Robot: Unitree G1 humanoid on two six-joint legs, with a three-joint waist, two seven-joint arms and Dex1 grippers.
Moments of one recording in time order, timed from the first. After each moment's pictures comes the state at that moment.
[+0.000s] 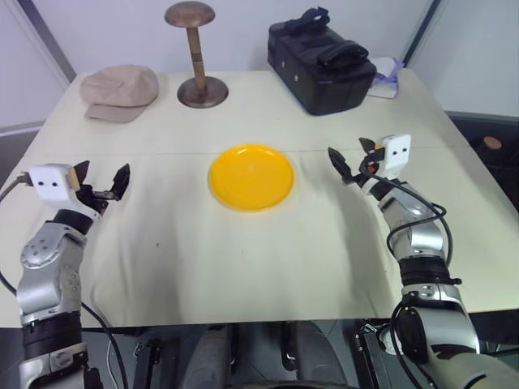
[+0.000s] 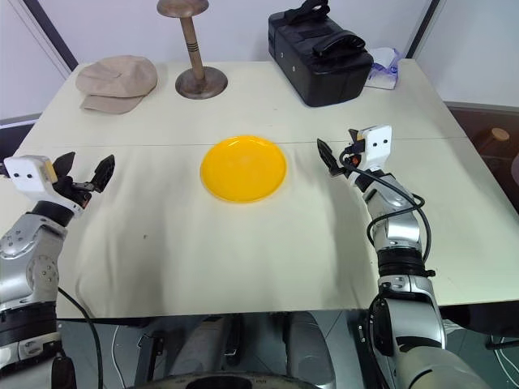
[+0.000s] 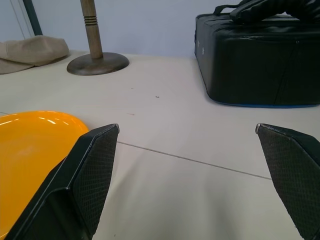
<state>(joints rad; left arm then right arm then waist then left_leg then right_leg) -0.20 0.51 0.45 0.03 -0.43 0.19 -0.43 -0.58 -0.38 -0.18 0.45 0.29 0.01 0.52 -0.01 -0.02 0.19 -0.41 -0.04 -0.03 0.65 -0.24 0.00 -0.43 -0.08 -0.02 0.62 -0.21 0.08</state>
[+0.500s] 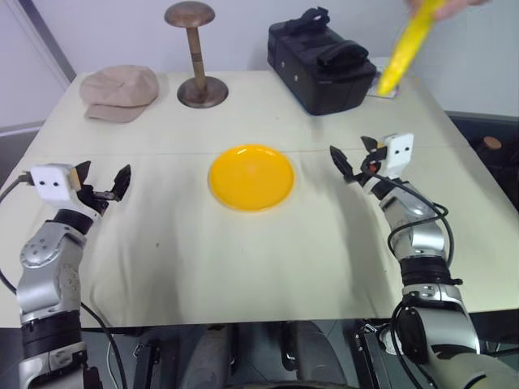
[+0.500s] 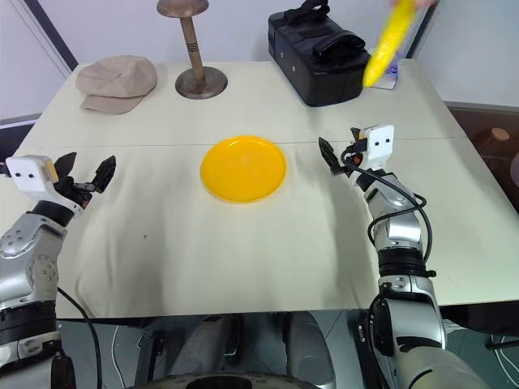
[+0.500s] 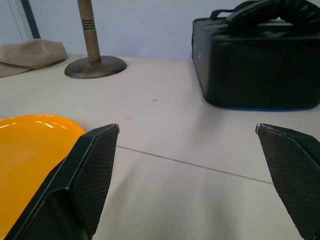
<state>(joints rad) -0.21 0.51 0.45 0.04 -0.42 0.19 -0.44 -0.58 -0.38 -0.18 0.43 0.29 0.01 0.51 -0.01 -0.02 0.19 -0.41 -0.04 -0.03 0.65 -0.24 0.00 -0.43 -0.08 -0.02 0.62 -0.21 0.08</state>
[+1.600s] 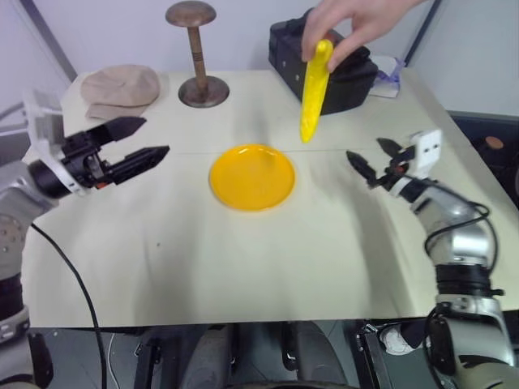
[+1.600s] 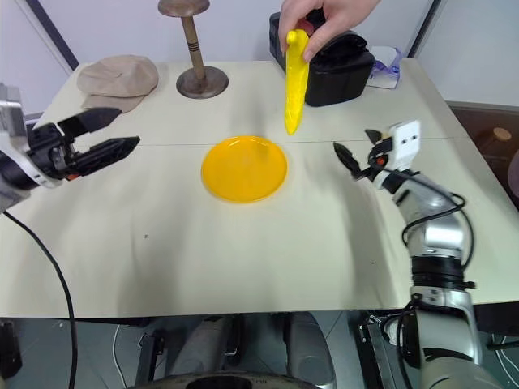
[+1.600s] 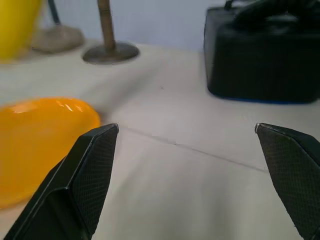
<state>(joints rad) -0.46 0.86 0.38 -0.14 -0.87 0.63 -0.96 -0.51 -0.59 -0.26 0.14 0.52 0.38 0.69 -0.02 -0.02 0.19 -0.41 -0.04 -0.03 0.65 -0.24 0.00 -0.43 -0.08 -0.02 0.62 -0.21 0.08</state>
